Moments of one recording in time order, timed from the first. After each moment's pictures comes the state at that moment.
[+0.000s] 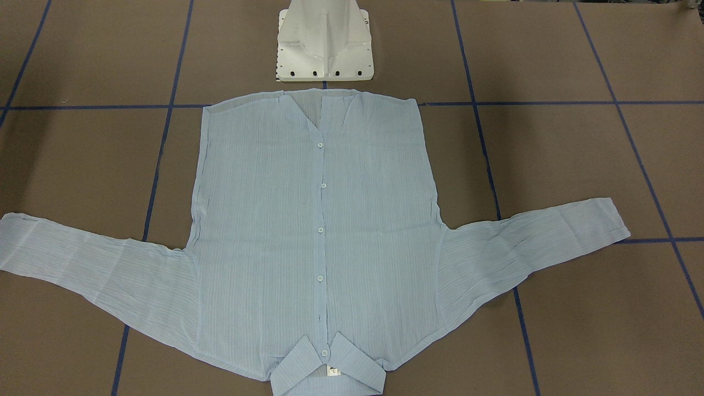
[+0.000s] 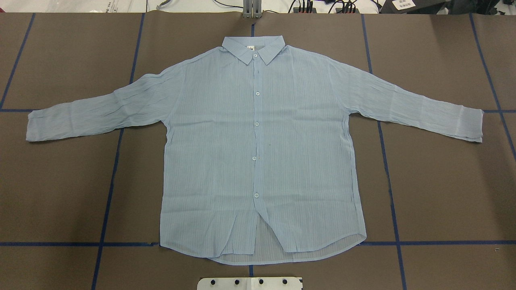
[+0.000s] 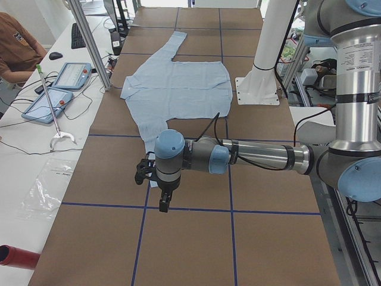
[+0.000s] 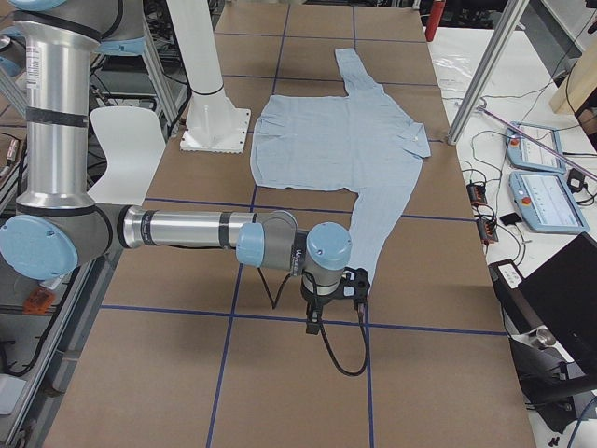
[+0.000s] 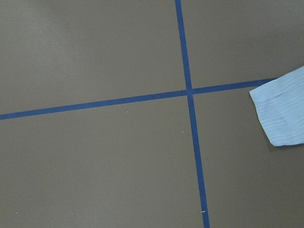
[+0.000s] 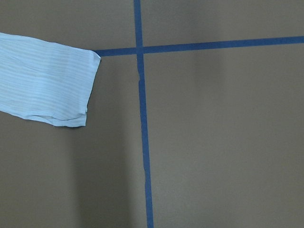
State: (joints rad) left arm -1.58 -1.47 -1.75 -1.61 -2.26 0.05; right arm 1.60 -1.68 1.70 -1.69 2.38 -0.02
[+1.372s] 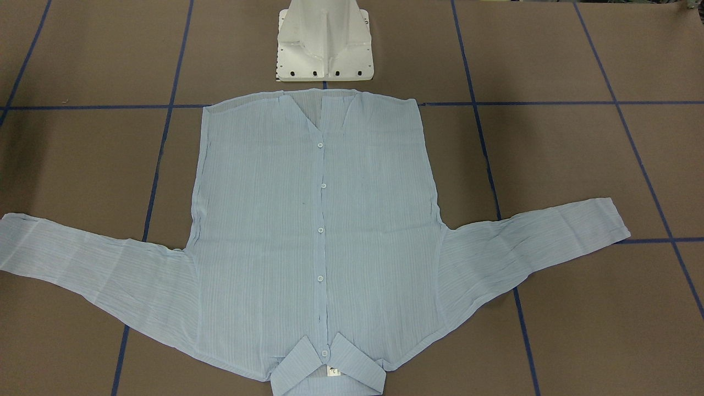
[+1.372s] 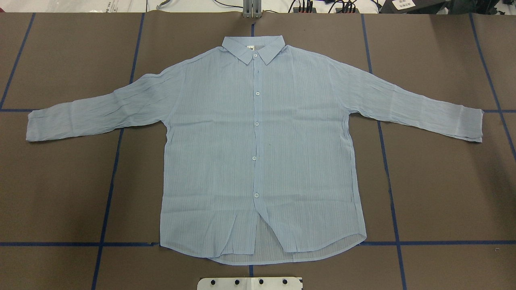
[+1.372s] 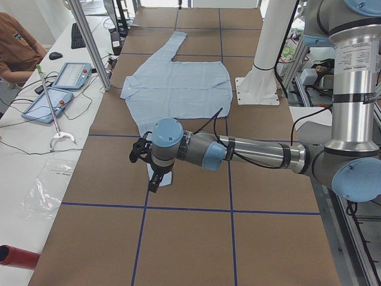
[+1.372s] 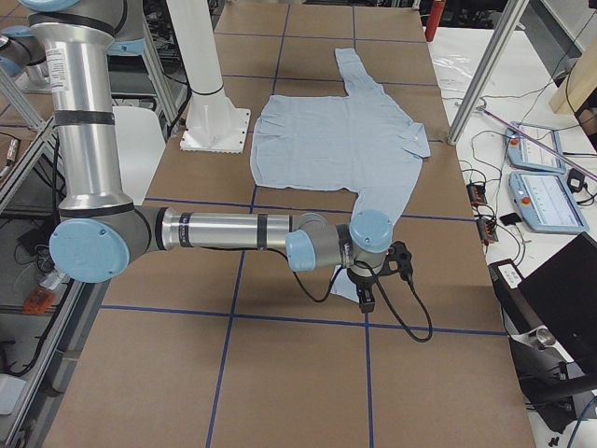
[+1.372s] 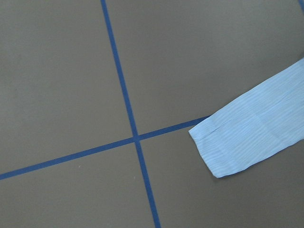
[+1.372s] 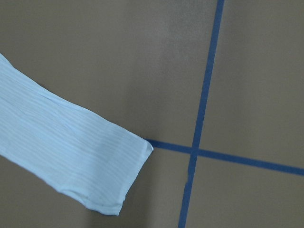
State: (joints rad) left arm -1.57 -1.53 -1.74 -1.77 -2.42 0.05; right arm 1.48 -1.50 1.45 -1.28 2.39 0.04
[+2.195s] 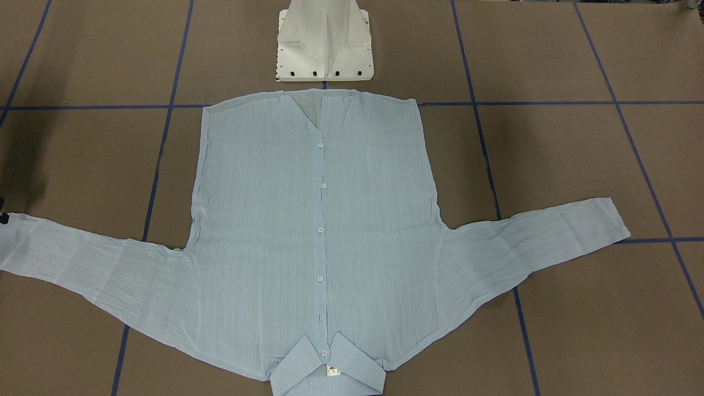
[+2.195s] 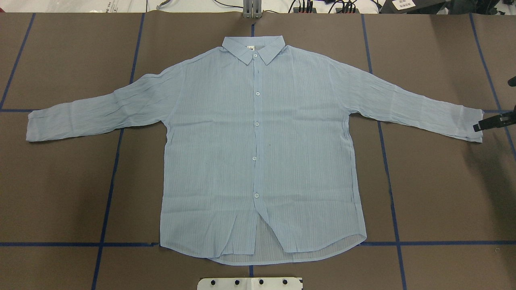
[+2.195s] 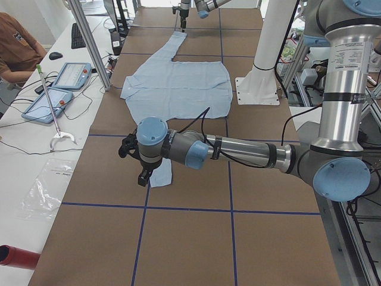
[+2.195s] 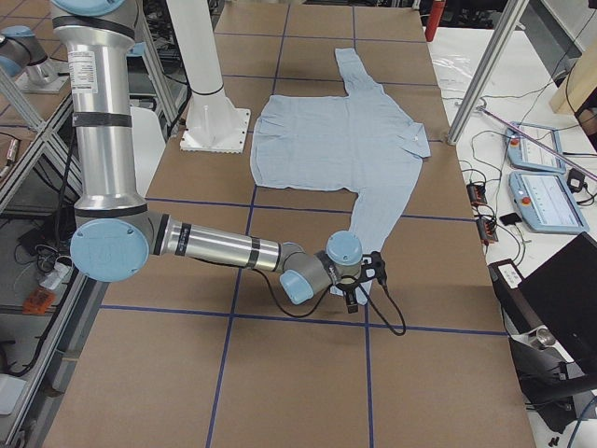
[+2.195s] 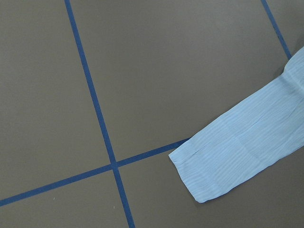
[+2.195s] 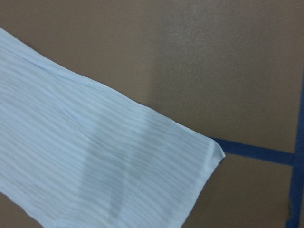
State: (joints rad) left arm -1.55 -1.60 -1.67 -1.79 -2.45 0.05; right arm 1.18 -1.55 1.29 -0.72 2.25 0.49
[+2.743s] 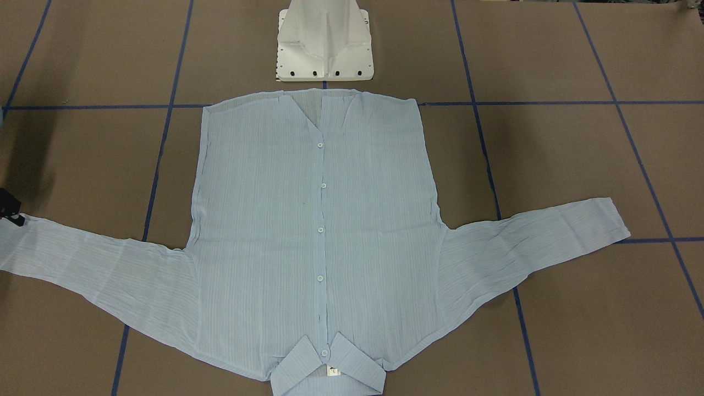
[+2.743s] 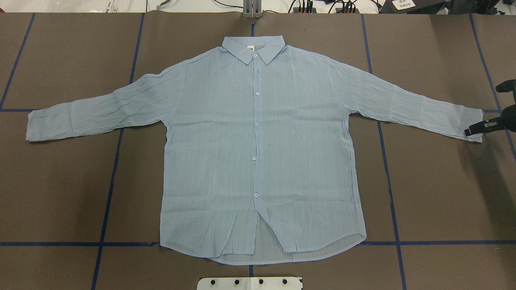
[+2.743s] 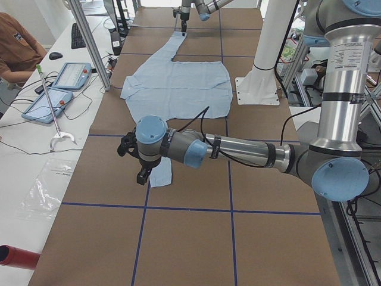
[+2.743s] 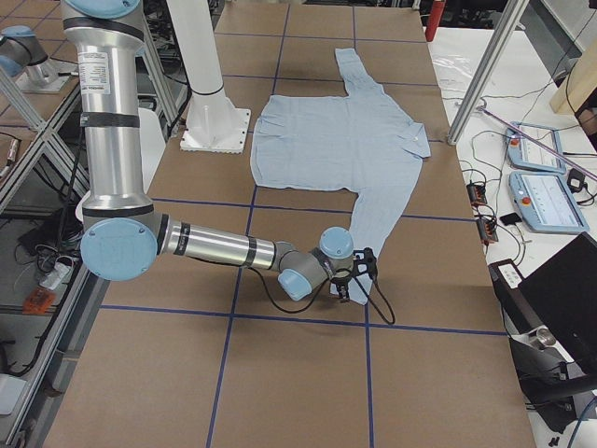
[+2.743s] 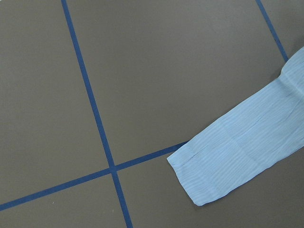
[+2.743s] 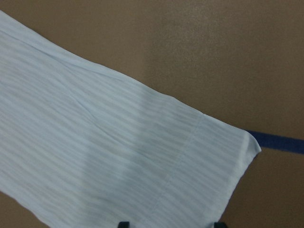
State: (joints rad) left arm -1.55 -1.61 -1.67 -1.79 -2.45 0.05; right arm 1.15 -1.55 1.28 -0.71 2.24 0.53
